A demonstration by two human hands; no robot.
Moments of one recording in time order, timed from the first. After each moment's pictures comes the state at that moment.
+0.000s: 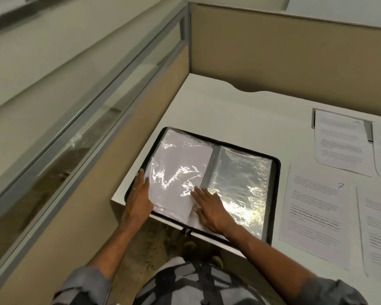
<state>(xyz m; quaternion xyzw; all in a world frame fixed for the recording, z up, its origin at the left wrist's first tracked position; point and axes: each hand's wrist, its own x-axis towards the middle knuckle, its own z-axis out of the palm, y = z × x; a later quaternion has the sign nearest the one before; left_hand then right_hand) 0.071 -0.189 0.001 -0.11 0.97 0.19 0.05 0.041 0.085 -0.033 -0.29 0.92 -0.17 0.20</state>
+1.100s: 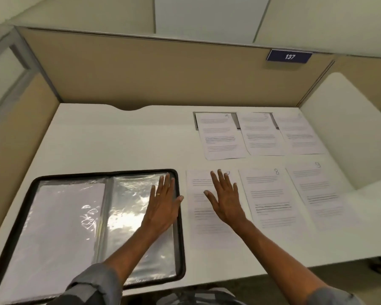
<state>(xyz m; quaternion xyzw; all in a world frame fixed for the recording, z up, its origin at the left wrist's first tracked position) -0.039 0.160 0.006 0.24 0.94 0.23 0.09 0.020 0.397 0.014 0.09 0.98 -0.19 0.01</state>
